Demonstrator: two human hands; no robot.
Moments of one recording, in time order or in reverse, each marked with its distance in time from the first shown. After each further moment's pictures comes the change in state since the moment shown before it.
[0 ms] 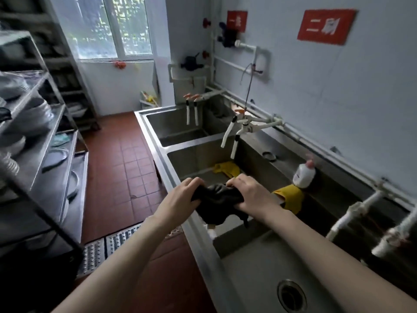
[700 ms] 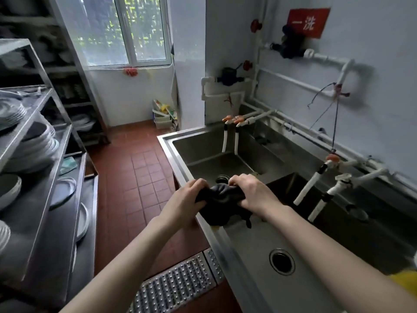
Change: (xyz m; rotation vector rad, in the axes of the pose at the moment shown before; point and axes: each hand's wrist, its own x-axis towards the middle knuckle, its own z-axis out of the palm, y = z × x) left_hand 0.226 -0.361 -0.112 0.002 -0.008 -0.077; right_hand 0.442 -0.040 0.106 0.013 -0.020 0.018
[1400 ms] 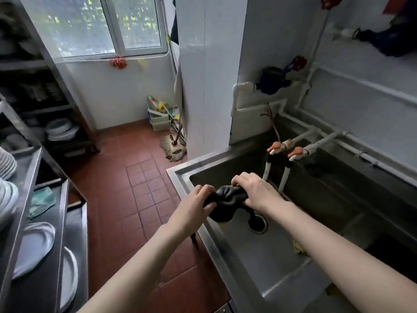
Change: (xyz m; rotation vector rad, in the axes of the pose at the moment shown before) left_hand 0.287 -0.304 -0.015 -0.109 -0.109 -0.085; right_hand 0.413 0.050 0.105 -0.106 -0.083 0.035
